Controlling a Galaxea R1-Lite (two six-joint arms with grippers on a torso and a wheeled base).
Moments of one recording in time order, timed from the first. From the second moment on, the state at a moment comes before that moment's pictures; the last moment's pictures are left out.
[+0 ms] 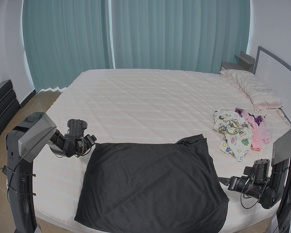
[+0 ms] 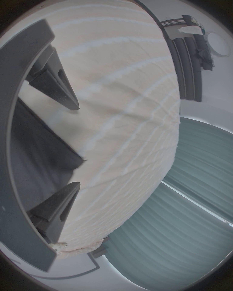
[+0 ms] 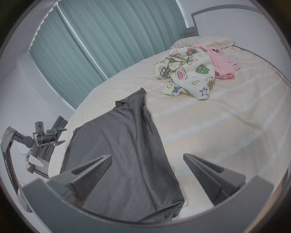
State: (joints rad) left arm -0.10 2.42 -1.31 -0.42 0.18 -0.74; right arm 0.11 2.19 -0.02 -1.55 0.10 0.42
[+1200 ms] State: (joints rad) left arm -0.18 2.03 -0.24 -0.86 -0.03 -0.83; right arm 0.14 2.20 -0.02 -1.49 0.08 0.43
